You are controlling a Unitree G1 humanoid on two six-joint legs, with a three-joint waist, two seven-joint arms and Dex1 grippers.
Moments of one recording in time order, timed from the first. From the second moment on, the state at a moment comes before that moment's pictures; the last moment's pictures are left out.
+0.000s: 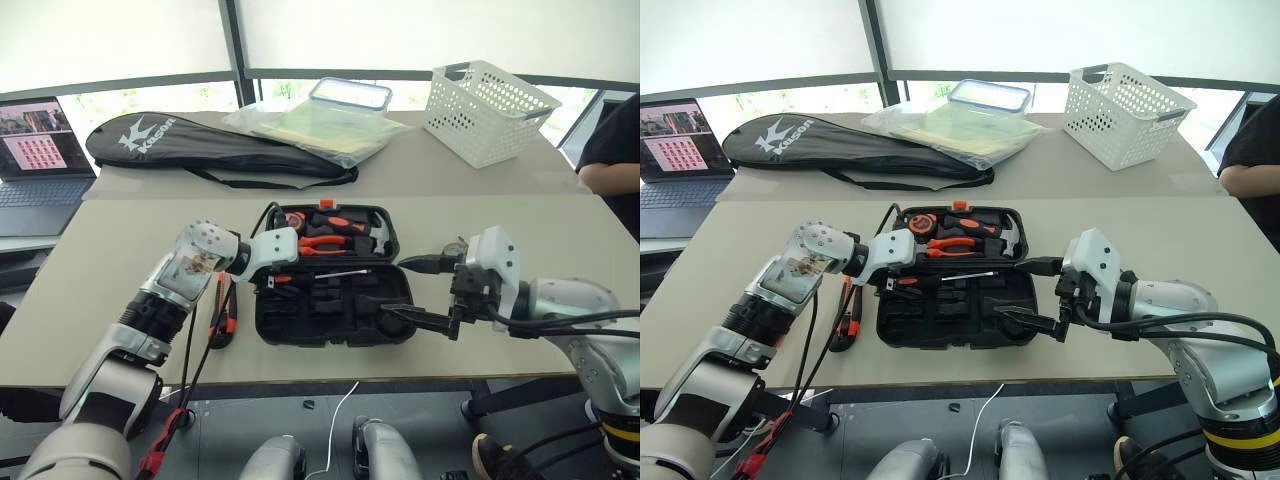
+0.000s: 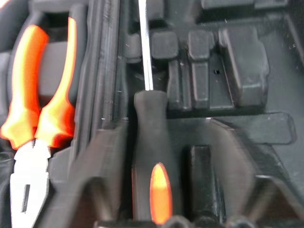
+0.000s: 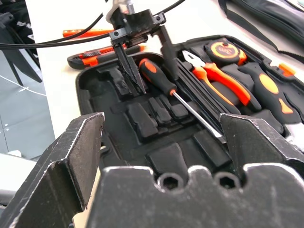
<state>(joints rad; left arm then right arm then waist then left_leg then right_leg) -0.83 0.60 -0.35 0.29 -0.01 0.23 -1.27 -0.25 -0.81 -0.10 -0.54 0.63 0.66 0.90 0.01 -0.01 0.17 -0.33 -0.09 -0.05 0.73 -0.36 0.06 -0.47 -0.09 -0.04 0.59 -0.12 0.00</state>
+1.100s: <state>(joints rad) -0.86 0.54 -0.37 0.45 0.10 0.03 -1.23 -0.04 -0.85 -0.25 -0.44 0.56 0.62 0.86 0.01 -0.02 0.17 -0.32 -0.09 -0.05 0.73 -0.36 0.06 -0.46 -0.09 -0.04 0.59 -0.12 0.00</state>
